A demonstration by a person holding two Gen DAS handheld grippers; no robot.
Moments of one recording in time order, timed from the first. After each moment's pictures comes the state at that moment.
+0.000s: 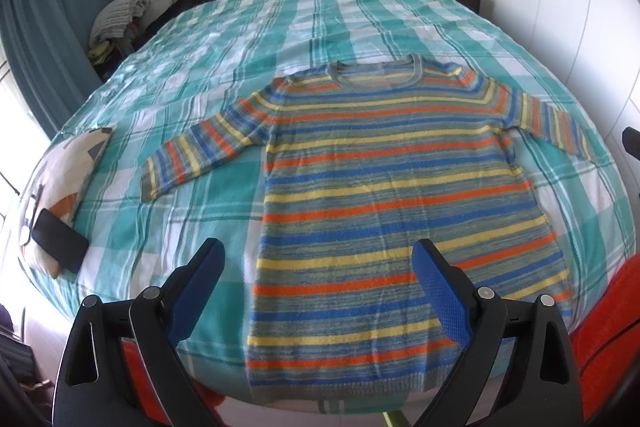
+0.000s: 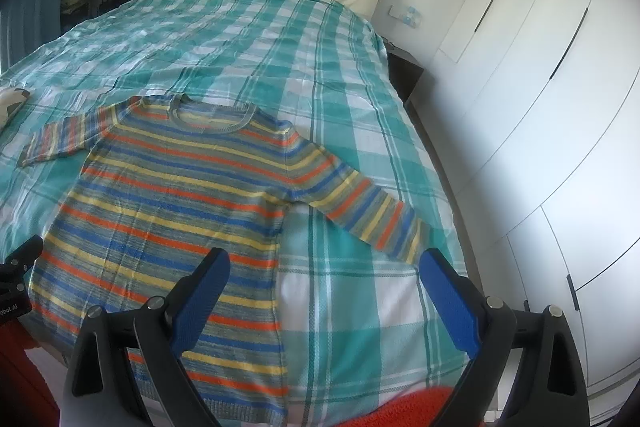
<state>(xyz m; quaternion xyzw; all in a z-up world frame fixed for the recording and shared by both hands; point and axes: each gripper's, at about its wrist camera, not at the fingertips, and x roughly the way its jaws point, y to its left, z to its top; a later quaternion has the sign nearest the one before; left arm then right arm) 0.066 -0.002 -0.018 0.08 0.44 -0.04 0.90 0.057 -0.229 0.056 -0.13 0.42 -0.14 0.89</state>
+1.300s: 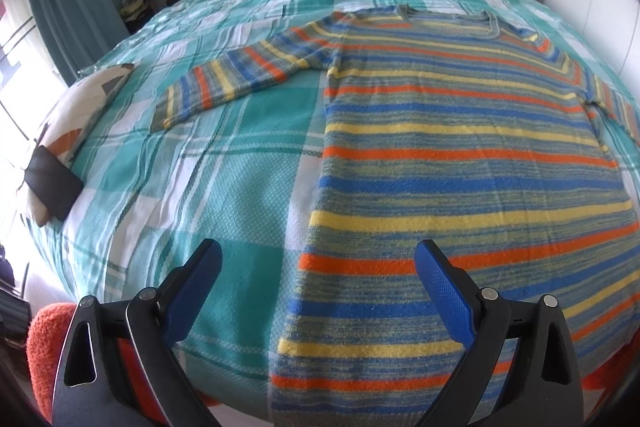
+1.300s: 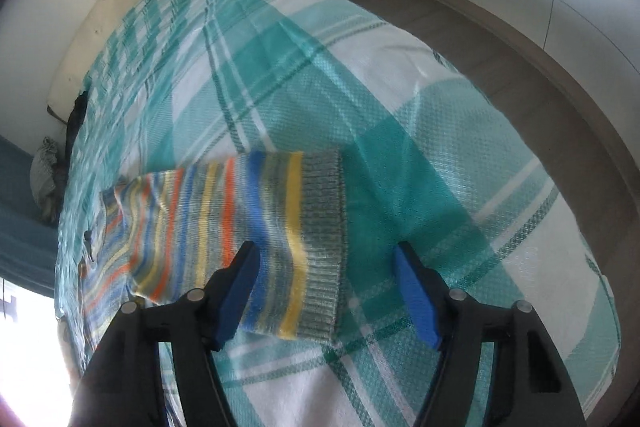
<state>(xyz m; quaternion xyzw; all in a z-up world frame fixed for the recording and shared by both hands) 0.086 0.054 -0.119 0.06 0.47 0.04 0.88 0.154 -0.576 -0.119 0.32 0.49 -0.15 0.80</state>
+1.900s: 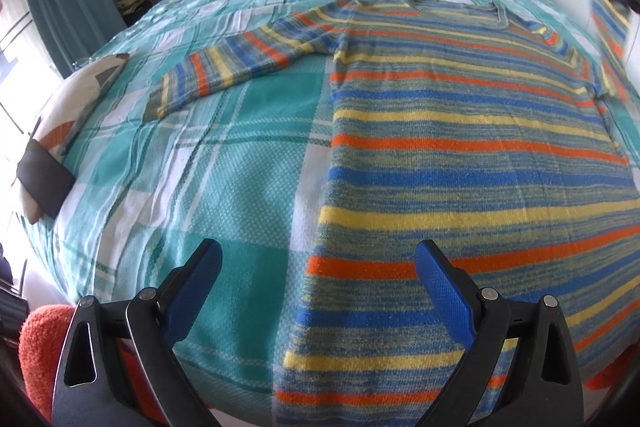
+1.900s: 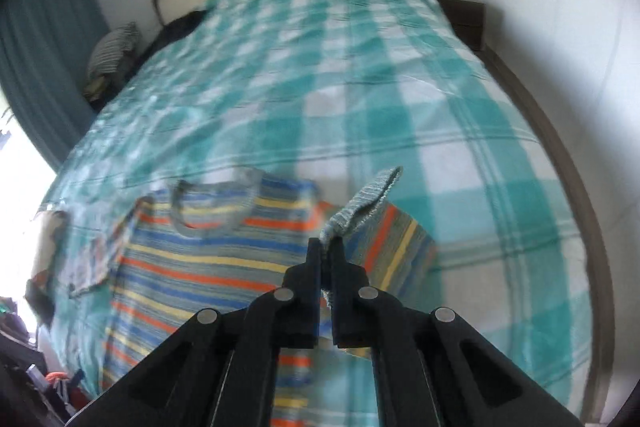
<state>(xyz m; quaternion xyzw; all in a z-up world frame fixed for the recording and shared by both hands) 0.096 0.063 -0.131 0.05 0.47 0.04 0.88 0.287 -0.347 0.026 0.10 0.45 0.03 0.89</state>
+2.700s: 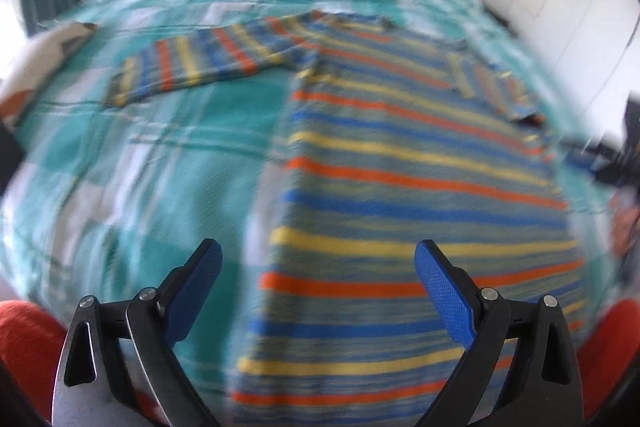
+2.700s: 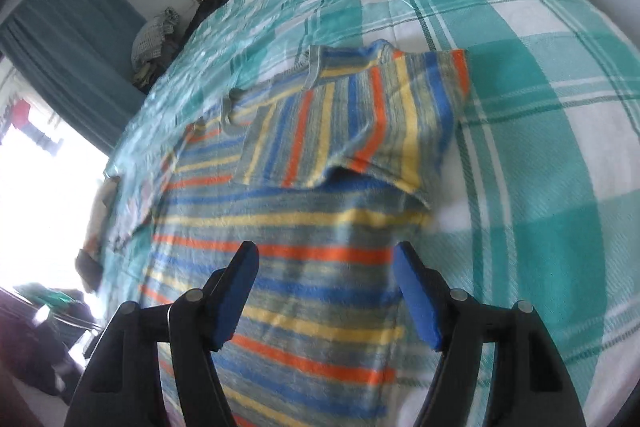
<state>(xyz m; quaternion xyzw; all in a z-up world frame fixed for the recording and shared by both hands) 0.107 0.076 -0.108 -0.09 0.47 -0.08 0.87 0.209 -0.323 -0.091 0.17 0.50 0.11 0.84</state>
